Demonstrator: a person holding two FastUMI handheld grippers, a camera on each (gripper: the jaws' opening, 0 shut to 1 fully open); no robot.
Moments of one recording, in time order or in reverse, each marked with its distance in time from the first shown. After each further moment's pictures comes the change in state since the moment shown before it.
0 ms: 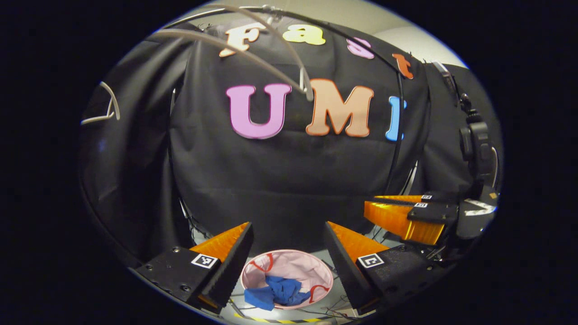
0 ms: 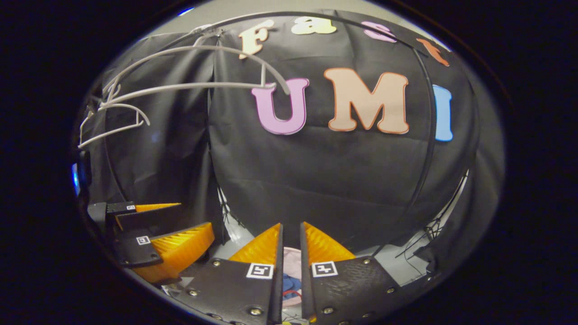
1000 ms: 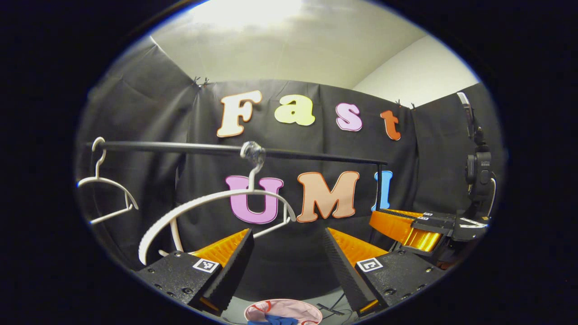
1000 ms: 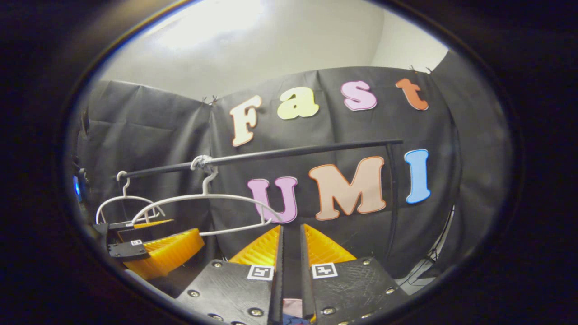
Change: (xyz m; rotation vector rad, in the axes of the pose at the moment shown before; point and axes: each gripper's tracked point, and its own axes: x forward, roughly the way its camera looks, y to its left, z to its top) left arm -0.086 -0.036 0.215 0.050 -0.393 -0.012; right arm -0.131 -0.034 0.216 0.112 -0.424 -0.063
